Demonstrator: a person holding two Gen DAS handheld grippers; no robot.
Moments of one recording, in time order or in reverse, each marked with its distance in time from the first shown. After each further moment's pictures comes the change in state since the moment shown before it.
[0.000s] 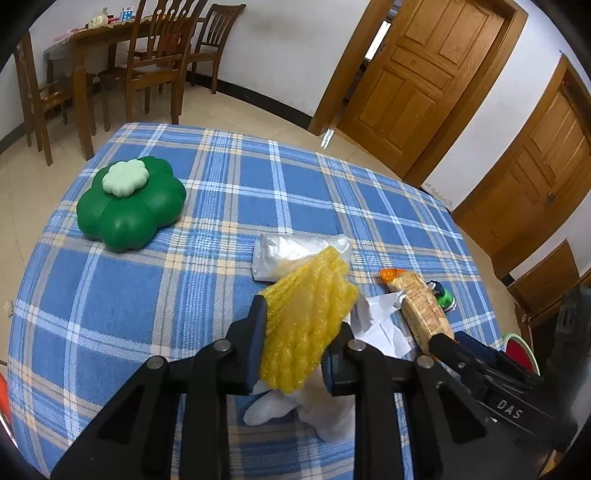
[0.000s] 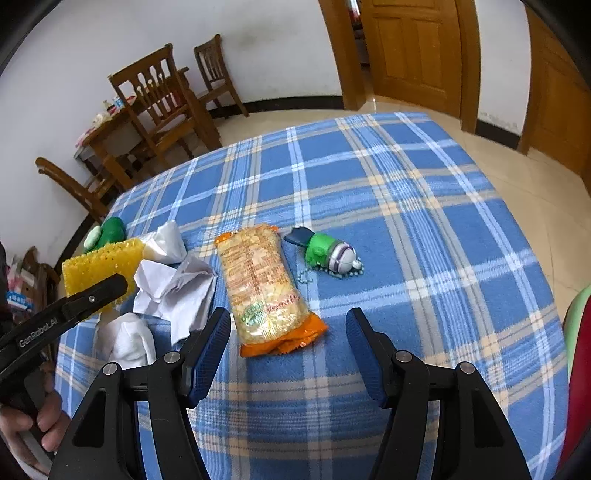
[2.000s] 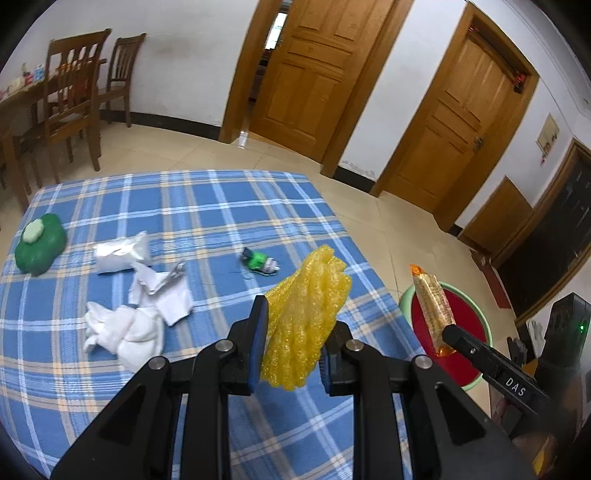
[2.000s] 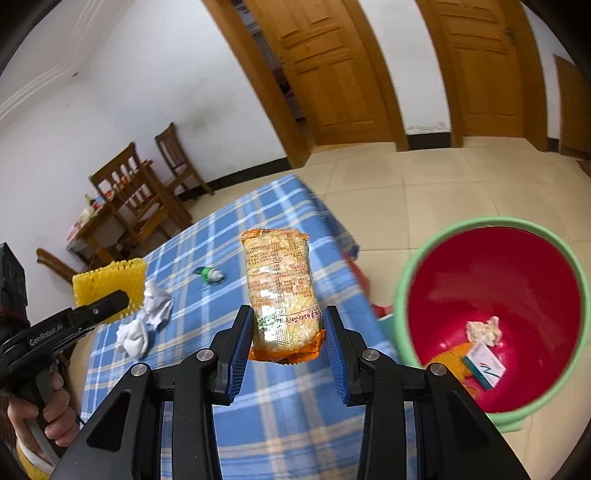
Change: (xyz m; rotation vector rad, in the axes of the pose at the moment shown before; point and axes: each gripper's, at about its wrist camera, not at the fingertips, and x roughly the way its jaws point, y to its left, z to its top) left arm -0.063 -0.156 -0.048 0.266 -0.005 -0.196; right arm -0.162 -0.126 -0.081 0.258 -0.267 -0.033
